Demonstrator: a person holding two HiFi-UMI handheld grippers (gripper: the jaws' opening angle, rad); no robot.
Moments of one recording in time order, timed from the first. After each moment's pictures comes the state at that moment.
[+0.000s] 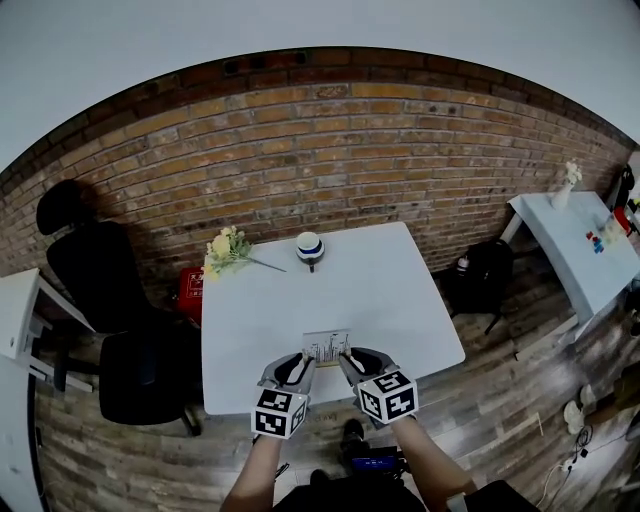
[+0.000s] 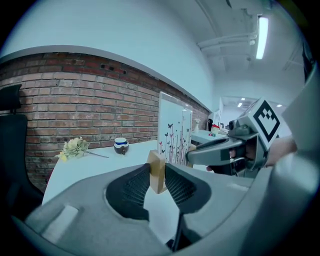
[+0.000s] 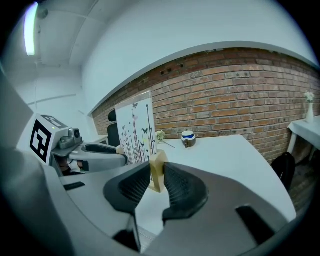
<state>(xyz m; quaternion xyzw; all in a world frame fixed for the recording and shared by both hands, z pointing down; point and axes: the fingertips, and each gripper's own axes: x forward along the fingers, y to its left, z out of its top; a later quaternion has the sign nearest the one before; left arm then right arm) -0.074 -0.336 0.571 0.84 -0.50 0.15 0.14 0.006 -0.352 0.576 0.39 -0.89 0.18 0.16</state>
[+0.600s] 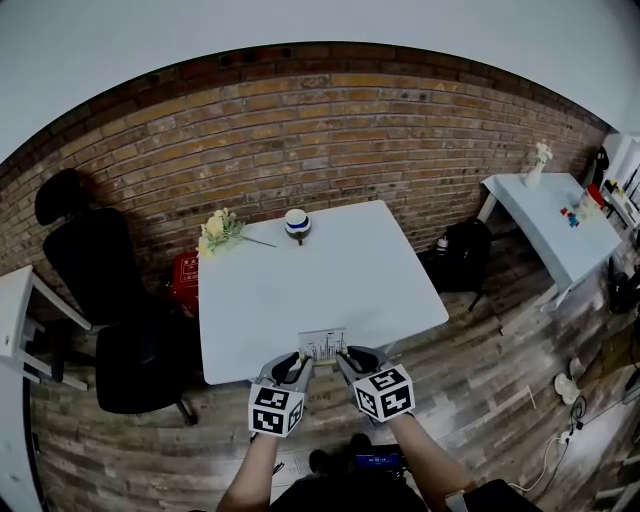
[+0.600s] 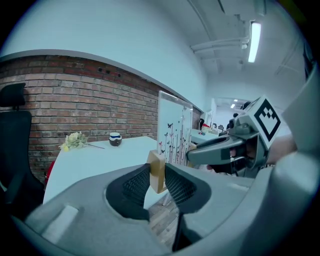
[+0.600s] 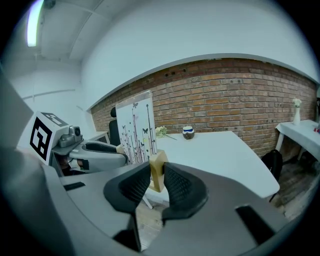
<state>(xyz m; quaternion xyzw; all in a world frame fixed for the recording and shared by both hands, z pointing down) -0.068 -0.218 0.576 0.86 -0.47 0.15 0.14 0.012 -0.229 0.577 0.42 -0.87 0.17 0.18</state>
